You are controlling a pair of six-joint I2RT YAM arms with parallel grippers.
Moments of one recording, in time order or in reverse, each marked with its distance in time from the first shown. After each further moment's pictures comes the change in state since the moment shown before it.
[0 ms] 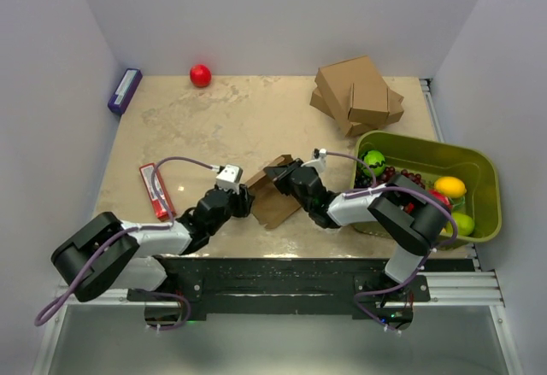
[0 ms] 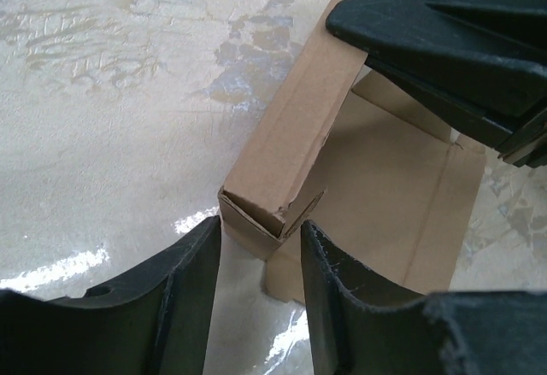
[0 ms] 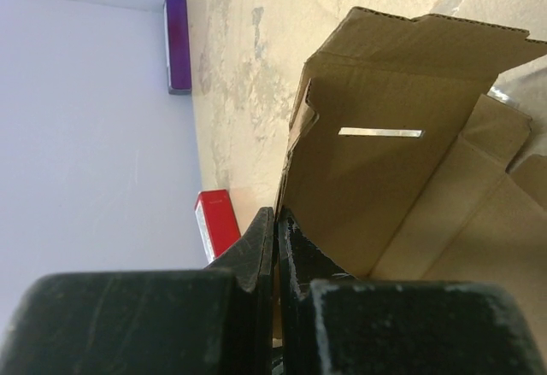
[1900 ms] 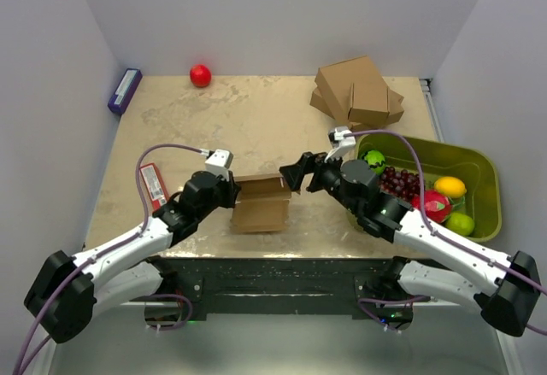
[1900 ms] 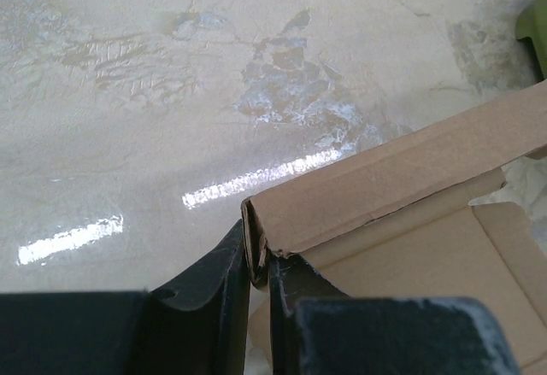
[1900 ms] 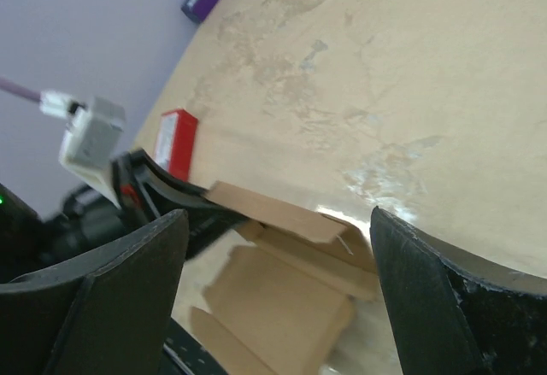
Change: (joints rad) left arm 0.098 -0.280 0.191 -0.557 0.093 0.014; right arm 0.000 -0.733 0.066 -0.649 -0.132 -0.810
